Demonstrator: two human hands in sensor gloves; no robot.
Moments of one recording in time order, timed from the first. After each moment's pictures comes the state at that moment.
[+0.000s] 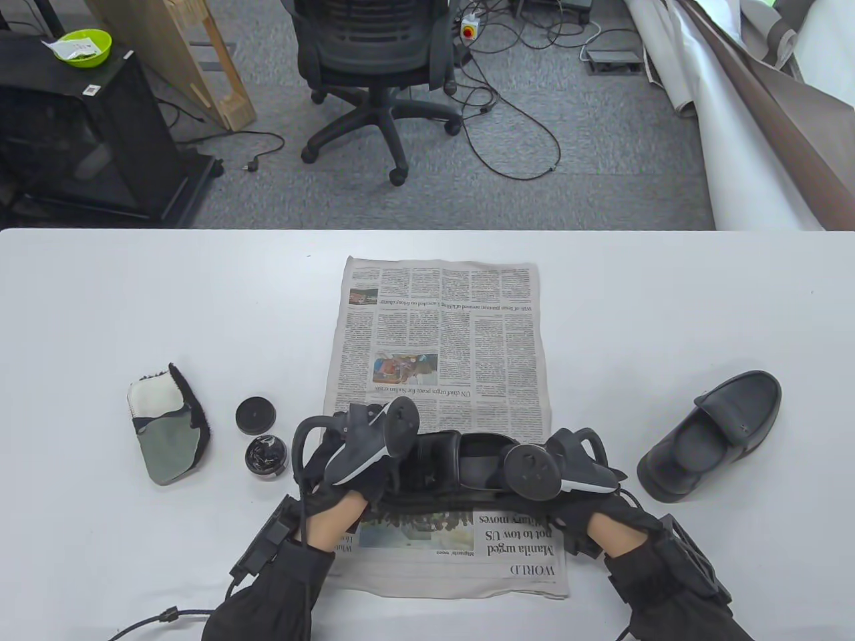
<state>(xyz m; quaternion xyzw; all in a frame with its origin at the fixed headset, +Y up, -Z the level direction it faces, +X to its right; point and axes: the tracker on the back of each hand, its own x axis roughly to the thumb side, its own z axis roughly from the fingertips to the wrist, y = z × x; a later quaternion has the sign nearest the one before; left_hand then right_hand) -0.110 -0.704 -0.288 -0.03 -0.04 -0.01 1.00 0.132 -0.738 -0.263 0.33 0.08 0.94 0.06</state>
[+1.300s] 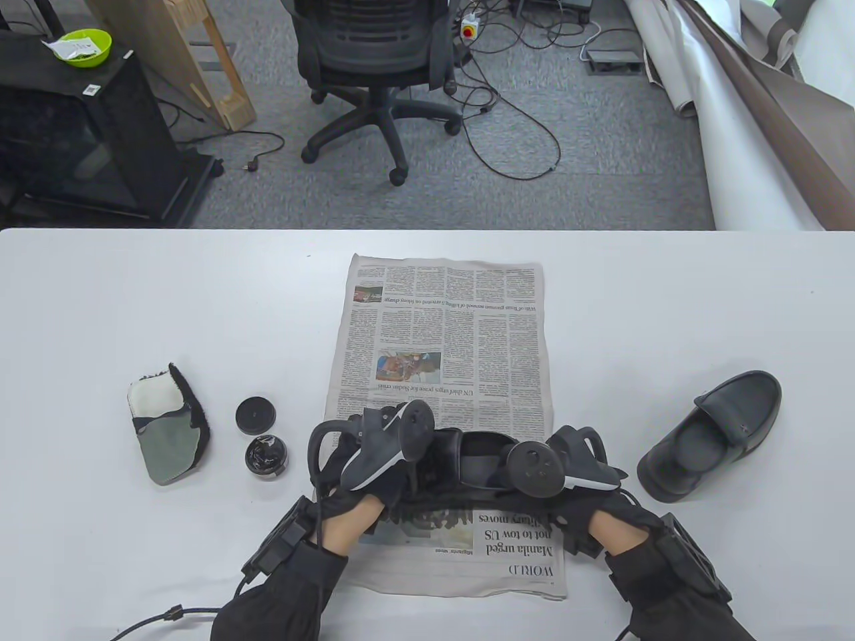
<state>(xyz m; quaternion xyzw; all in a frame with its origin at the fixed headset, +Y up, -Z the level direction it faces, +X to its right) -0.087 -0.704 -0.285 -0.01 -0.04 0.02 1.00 0.135 -0.739 -0.265 0.33 0.08 0.94 0.08</state>
